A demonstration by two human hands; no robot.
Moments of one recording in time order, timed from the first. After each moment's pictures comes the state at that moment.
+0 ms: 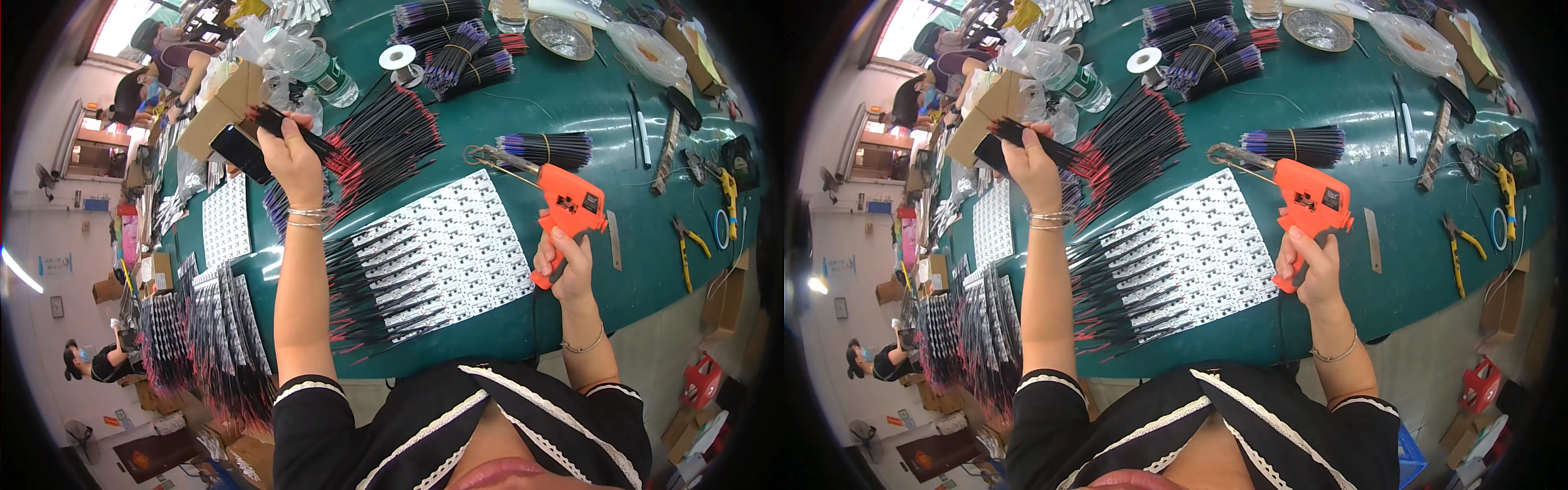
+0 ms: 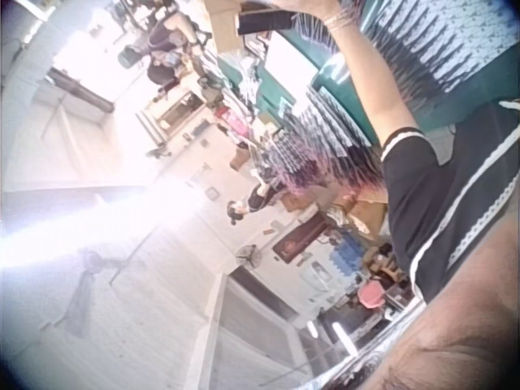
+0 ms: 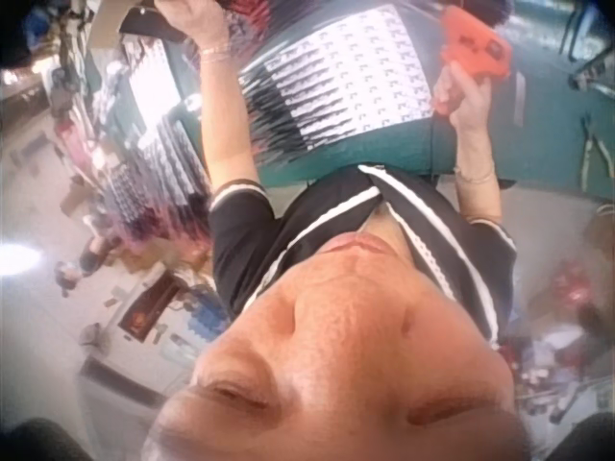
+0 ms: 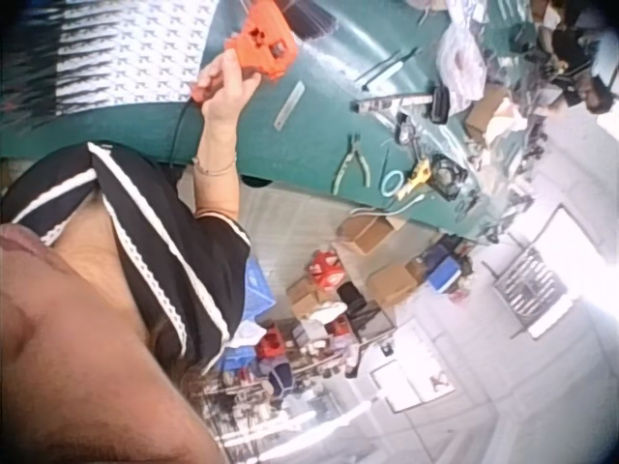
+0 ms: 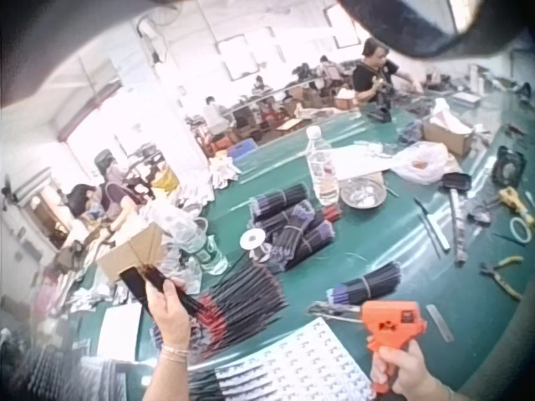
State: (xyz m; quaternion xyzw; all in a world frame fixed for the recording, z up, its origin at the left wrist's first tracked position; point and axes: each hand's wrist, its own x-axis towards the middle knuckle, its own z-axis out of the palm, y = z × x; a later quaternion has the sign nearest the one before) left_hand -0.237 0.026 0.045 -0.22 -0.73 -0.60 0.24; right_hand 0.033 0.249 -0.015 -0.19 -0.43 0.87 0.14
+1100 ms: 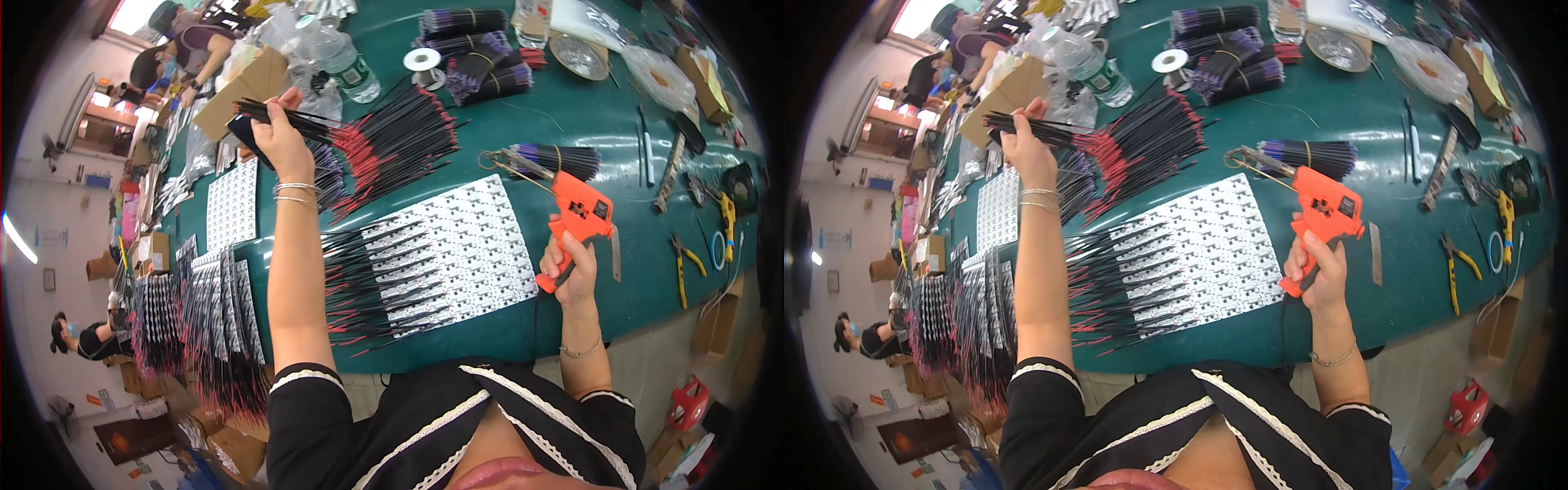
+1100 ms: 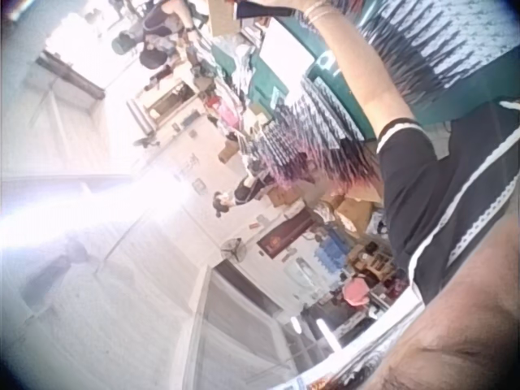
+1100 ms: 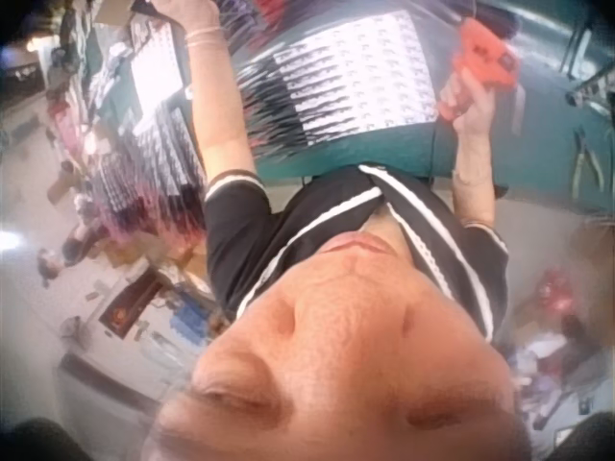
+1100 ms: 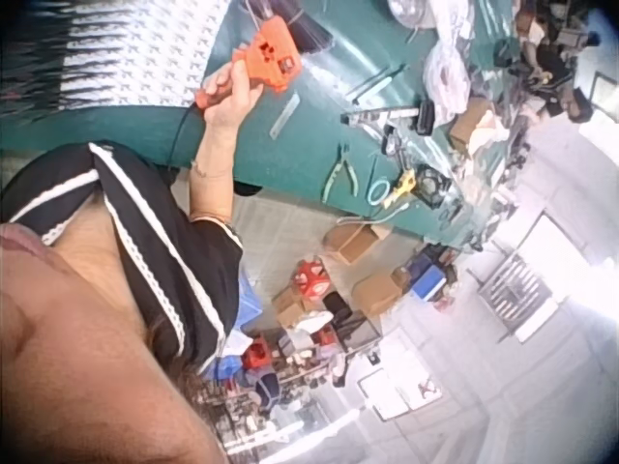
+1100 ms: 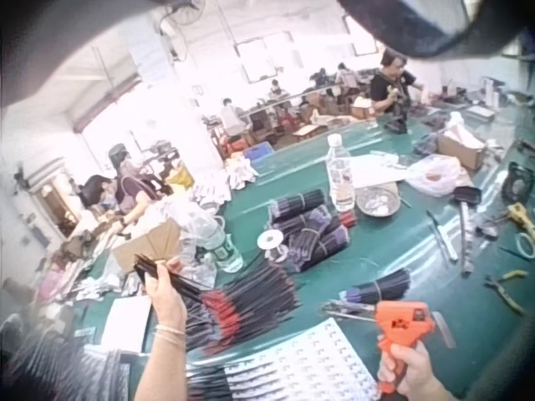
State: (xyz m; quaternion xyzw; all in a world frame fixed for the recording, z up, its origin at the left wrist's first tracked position) left_hand -0.278 -0.009 0.053 -0.15 -0.56 -0.79 0.19; right_hand 0.030 0.246 -0.012 -0.17 -0.39 0.89 0.13
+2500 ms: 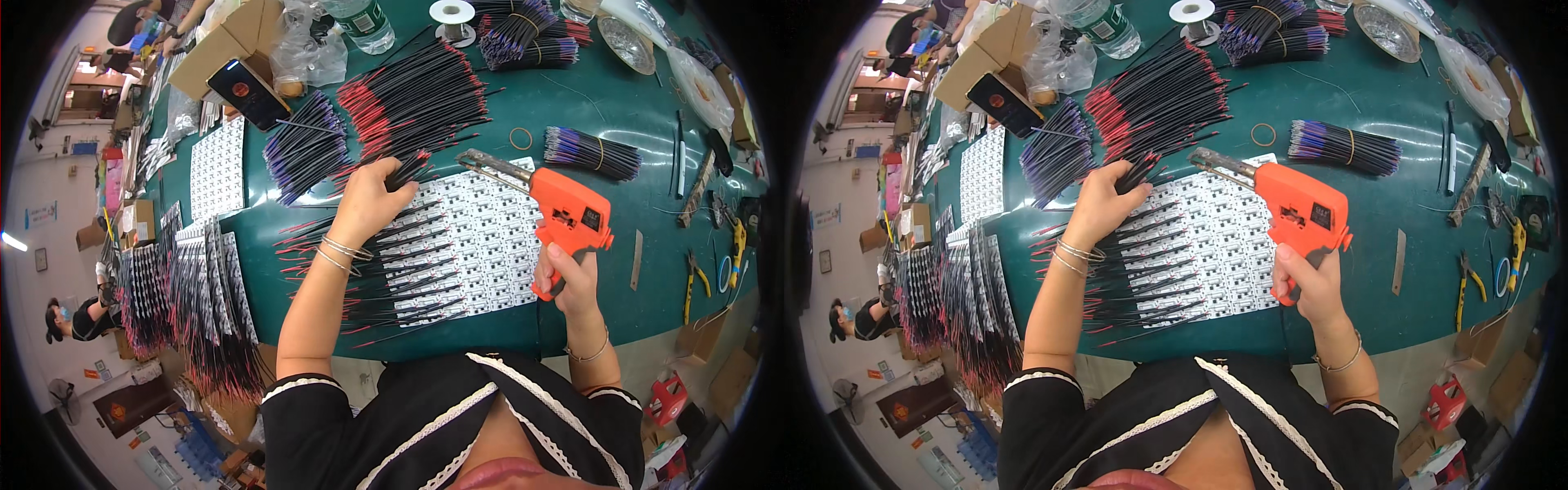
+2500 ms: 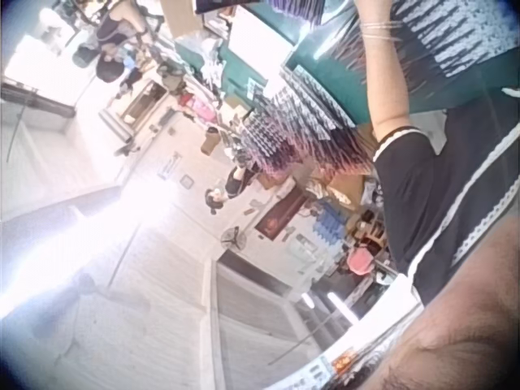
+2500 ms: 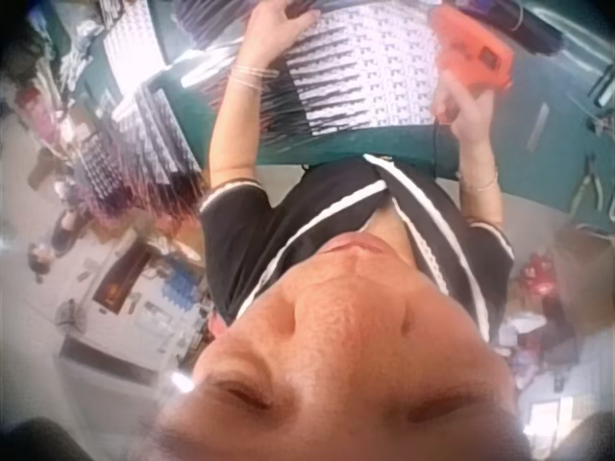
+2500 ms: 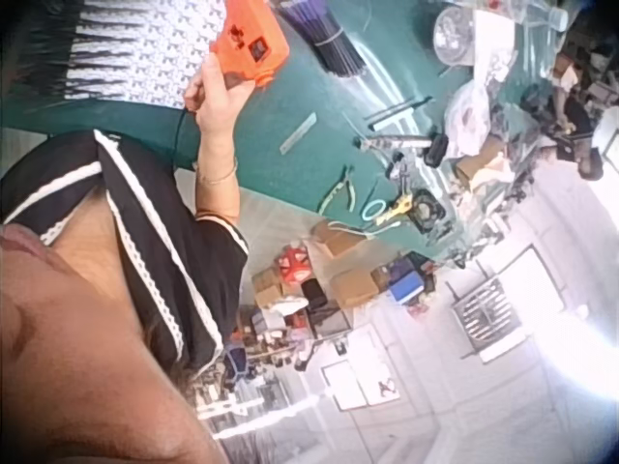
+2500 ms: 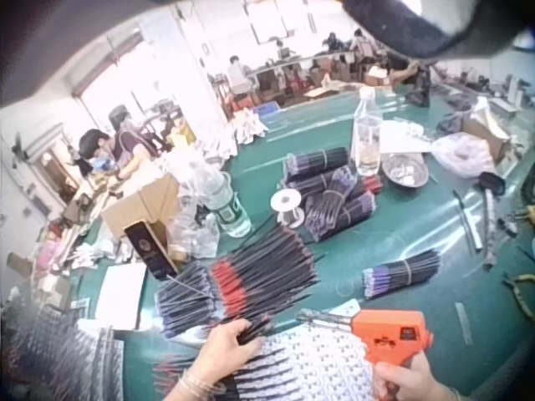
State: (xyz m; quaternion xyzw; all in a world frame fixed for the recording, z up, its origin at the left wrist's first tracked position) left_hand -0.164 -0.006 0.012 -0.18 -0.91 -0.32 -0.19; right_hand 0.010 0.218 -0.001 -0.17 -0.52 0.84 0.01
